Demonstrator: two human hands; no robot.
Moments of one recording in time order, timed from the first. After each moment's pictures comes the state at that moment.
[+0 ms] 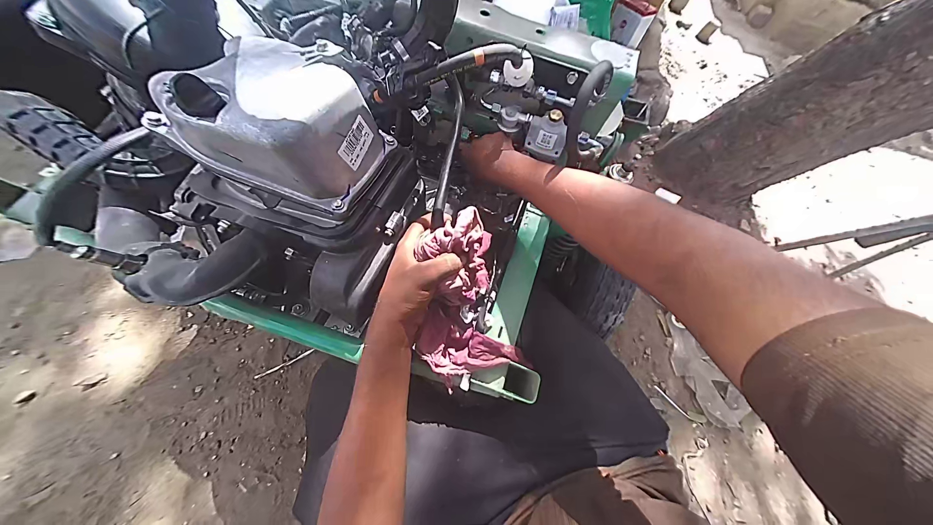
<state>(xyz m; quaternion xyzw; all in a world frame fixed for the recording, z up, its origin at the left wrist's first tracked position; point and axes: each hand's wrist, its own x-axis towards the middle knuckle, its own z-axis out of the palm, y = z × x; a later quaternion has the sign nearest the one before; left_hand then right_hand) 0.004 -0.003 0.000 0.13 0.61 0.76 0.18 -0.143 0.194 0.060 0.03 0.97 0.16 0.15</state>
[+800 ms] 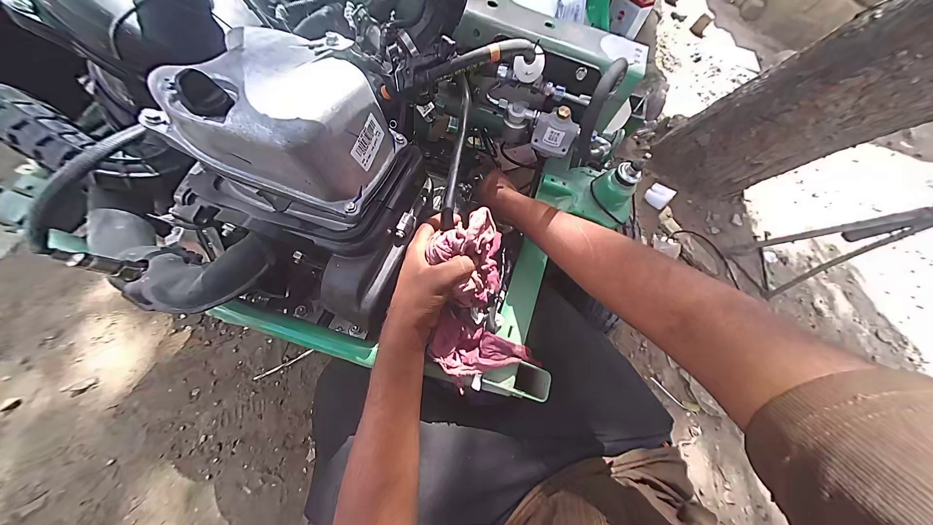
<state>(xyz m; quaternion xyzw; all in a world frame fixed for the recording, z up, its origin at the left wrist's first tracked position) 0.004 -0.003 0.000 0.12 0.59 0.77 0.19 -0.117 0.203 0.008 0.21 0.95 -0.17 0.15</state>
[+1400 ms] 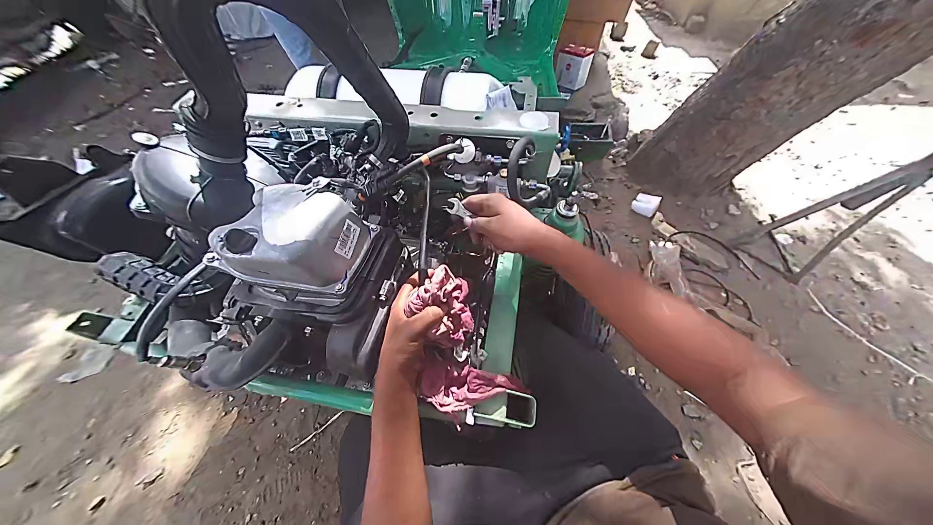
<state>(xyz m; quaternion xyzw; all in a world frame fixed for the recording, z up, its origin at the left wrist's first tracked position) -0.006 0.002 0.002 0.15 0.59 0.78 0.17 -0.025 0.246 0.116 -0.02 0.87 -0.48 0.02</state>
